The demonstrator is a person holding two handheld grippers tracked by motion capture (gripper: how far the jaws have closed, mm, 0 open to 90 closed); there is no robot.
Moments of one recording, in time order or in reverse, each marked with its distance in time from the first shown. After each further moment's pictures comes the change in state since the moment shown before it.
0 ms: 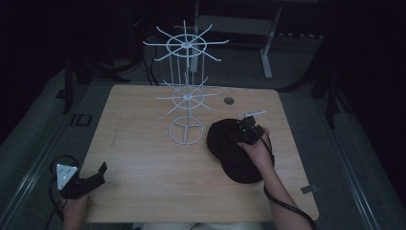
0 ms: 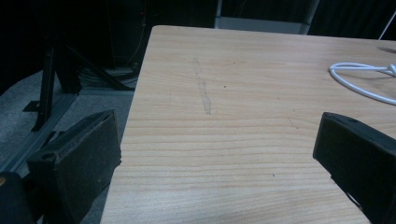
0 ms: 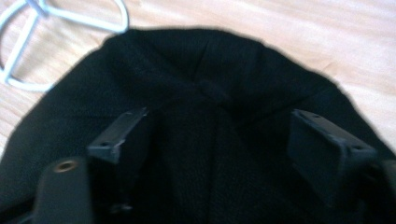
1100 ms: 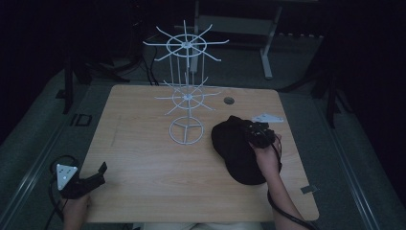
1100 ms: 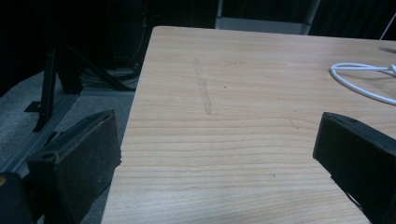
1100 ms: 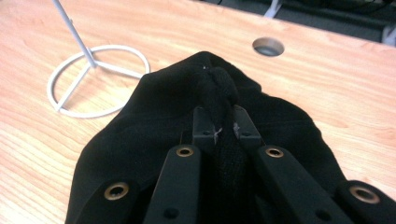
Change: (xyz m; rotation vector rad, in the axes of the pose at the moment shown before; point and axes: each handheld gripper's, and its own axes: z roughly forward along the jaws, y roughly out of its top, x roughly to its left) left arm 0.000 0.000 0.000 0.000 0.003 0.004; right arm 0.001 -0.019 -0.060 -0.269 0.000 -0.023
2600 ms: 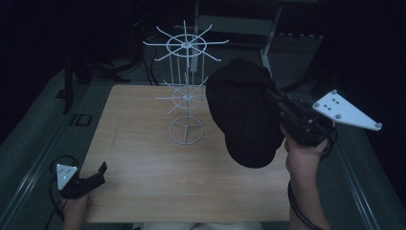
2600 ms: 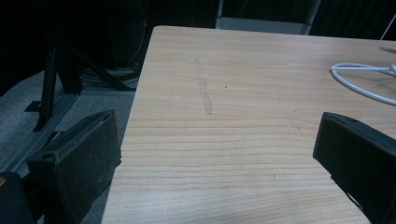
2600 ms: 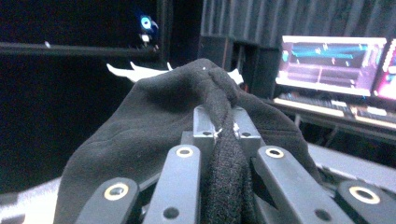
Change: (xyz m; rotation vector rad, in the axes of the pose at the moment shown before) left arm 0.000 0.000 0.000 -0.001 0.002 -0.007; right arm 0.060 0.105 -0.217 -0.637 0.123 -0.128
